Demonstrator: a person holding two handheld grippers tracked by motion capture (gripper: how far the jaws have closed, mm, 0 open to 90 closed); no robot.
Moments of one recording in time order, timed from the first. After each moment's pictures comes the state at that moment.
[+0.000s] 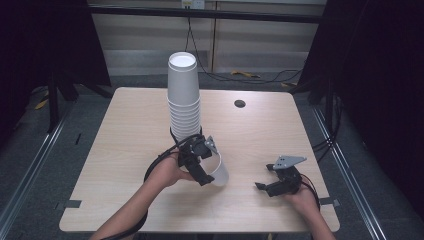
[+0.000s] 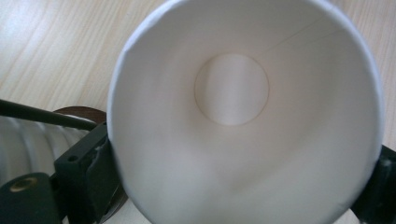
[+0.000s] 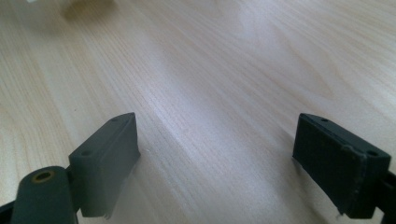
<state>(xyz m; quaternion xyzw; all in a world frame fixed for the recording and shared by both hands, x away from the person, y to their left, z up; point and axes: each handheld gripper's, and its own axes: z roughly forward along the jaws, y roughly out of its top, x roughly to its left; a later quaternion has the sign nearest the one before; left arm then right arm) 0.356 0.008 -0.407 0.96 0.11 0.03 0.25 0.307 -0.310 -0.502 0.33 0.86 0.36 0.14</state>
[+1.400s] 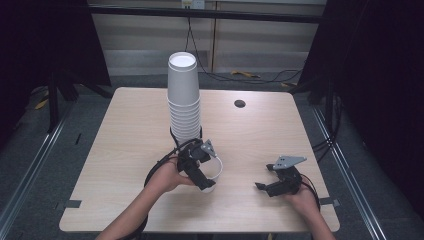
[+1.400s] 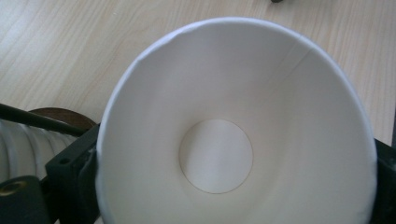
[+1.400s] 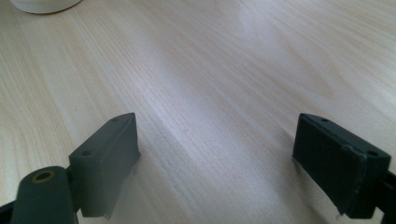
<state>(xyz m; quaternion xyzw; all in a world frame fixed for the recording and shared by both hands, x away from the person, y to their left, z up) 0.352 0.016 -0.421 0.95 0.12 0.01 0.29 0.307 -0.310 -0.502 0.33 0.86 0.36 0.14</state>
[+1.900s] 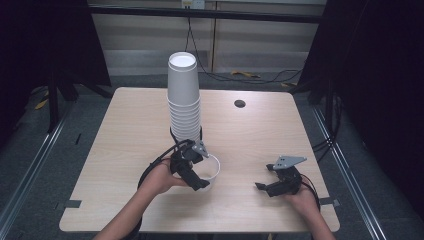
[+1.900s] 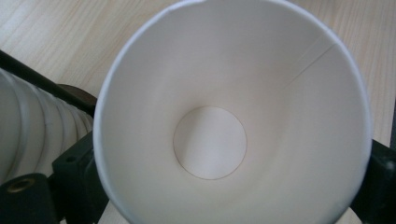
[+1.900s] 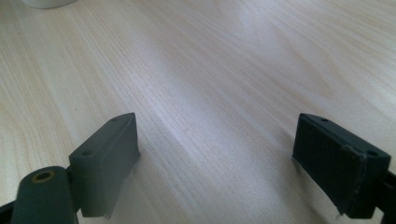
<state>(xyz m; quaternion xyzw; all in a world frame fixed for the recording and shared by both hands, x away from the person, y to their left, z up) 0.351 0.034 -0.426 0.95 0.13 0.01 0.29 0.307 -0.310 -0.502 0.33 0.86 0.36 0.14</state>
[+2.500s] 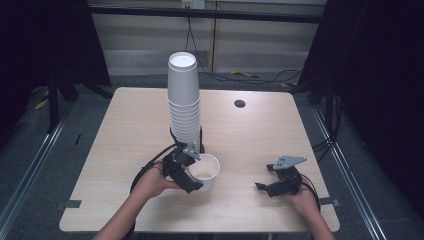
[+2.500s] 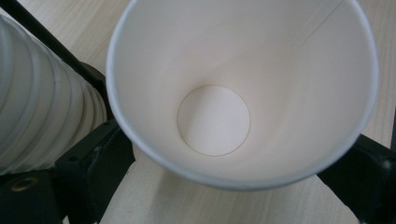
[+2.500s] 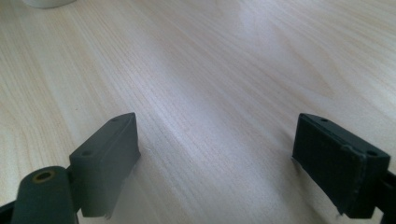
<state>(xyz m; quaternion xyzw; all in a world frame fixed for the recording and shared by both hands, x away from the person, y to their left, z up) 0.346 0.055 -0.431 0.94 0.15 0.01 0.30 0.307 -0.310 -0.502 0.33 0.86 0.36 0.14</state>
